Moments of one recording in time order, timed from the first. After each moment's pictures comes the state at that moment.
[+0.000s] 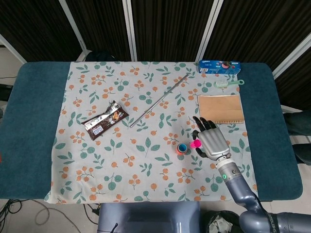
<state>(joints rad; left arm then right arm) -0.02 -1.04 -0.18 -1.73 1.26 1.52 -0.06 0.69 -1.25 0.16 -1.97 -0.91 1.14 -0.68</state>
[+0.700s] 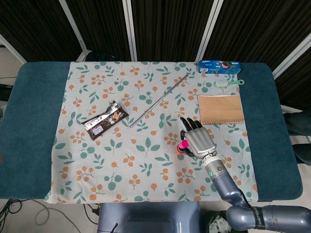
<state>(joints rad) -0.03 -1.04 -0.18 -1.73 1.26 1.52 -0.07 0.77 -1.35 0.18 -1.94 -0.80 1.14 -0.75</state>
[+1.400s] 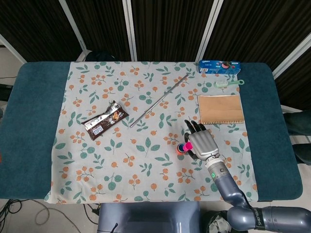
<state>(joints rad) -0.02 -1.04 -0.18 -1.73 1.26 1.52 -0.07 0.76 -1.37 0.14 -1.90 -0.80 1.15 -0.72</state>
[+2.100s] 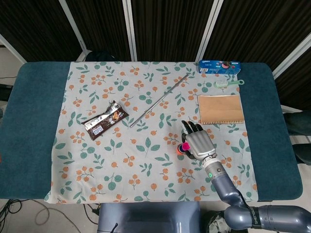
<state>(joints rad) -0.03 -1.04 -0.18 -1.73 1.26 1.52 -0.07 0.78 -1.40 0.14 -1.89 -0.80 1.15 -0.72</state>
